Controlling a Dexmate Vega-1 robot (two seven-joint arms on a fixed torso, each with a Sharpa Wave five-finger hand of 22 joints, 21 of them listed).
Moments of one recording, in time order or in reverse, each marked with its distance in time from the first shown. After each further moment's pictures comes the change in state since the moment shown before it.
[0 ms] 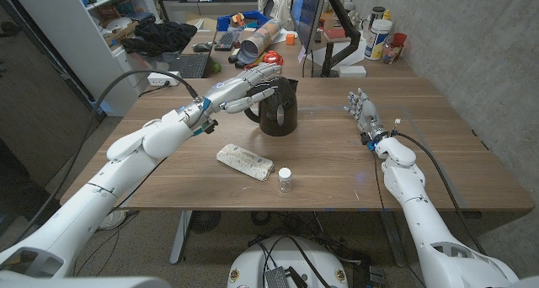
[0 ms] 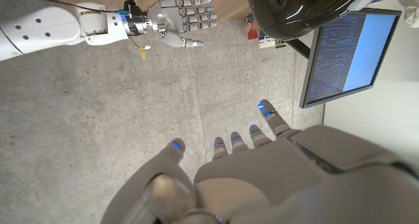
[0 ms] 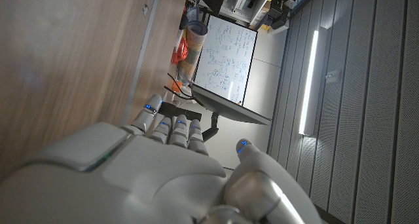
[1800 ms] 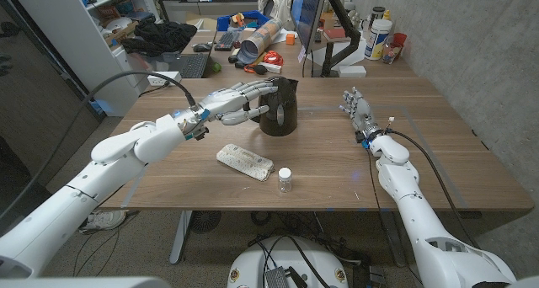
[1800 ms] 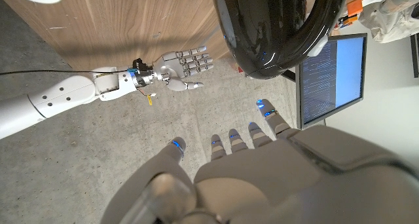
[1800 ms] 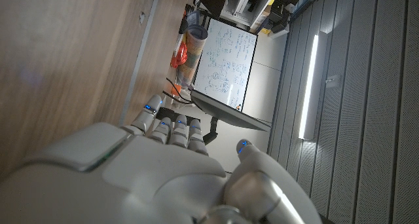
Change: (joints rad) left arm 0.059 0.116 -0.013 -0.067 0.112 0.095 0.000; left_hand 0.013 0.005 0.004 -0.004 0.000 0.045 -0.026 -0.004 0.000 0.045 -0.006 0.000 0.000 0.039 -0.004 -0.002 0.000 0.002 0.023 -0.034 0.000; right arm 0.028 0.013 -0.030 0.029 -0.023 0.008 -0.021; right_hand 0.000 0.000 -0.004 0.004 -0.001 0.000 0.000 0.000 0.000 0.000 0.000 0.000 0.000 0.000 0.000 0.000 0.000 0.000 0.000 -0.021 0.000
